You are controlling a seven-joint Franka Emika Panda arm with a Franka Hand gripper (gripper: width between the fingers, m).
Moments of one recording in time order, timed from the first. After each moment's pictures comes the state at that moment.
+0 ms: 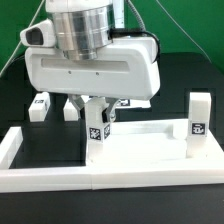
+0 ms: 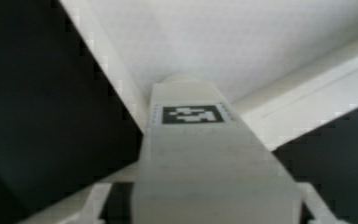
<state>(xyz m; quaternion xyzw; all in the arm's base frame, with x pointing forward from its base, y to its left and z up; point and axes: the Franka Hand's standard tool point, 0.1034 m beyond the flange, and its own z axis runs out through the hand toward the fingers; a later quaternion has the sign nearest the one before) 0.640 -0.053 0.103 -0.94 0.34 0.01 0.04</state>
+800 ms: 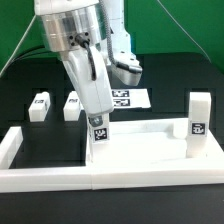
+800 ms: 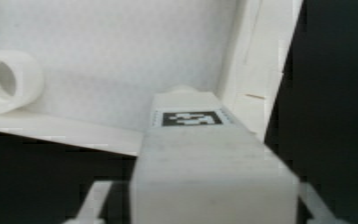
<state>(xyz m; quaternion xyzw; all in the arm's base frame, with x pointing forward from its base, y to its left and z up) 0.638 -0.055 0.103 -0.72 0.70 0.04 0.06</state>
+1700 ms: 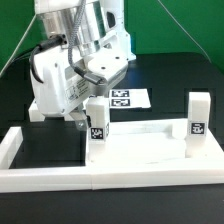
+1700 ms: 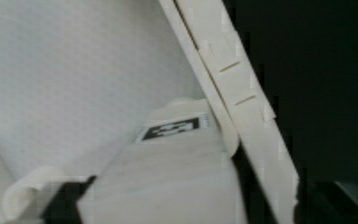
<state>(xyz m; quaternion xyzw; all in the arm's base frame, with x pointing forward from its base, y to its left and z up) 0.636 -0.054 0.104 -0.53 0.85 0.04 0.08</state>
